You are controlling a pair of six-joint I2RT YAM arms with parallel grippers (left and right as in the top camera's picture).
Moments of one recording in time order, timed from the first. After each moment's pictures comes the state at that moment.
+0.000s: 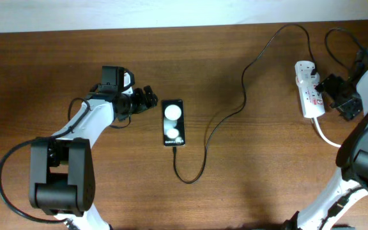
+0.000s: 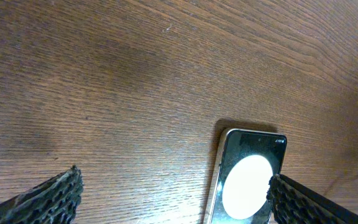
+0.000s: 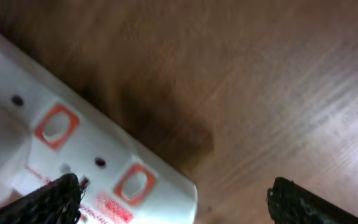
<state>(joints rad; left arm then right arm) -0.10 1.89 1.18 -0.38 0.31 -0.44 -0.46 2.12 1.65 -0.86 0.01 0.47</state>
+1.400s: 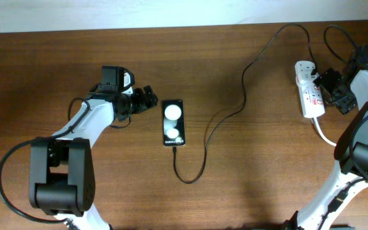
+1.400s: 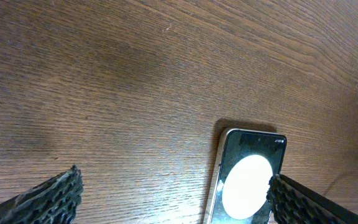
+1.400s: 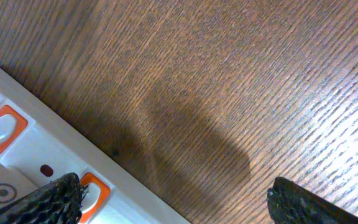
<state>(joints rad) -0.10 1.89 1.18 -0.38 0.31 -0.44 -0.44 2.20 1.67 -0.73 0.00 0.50</state>
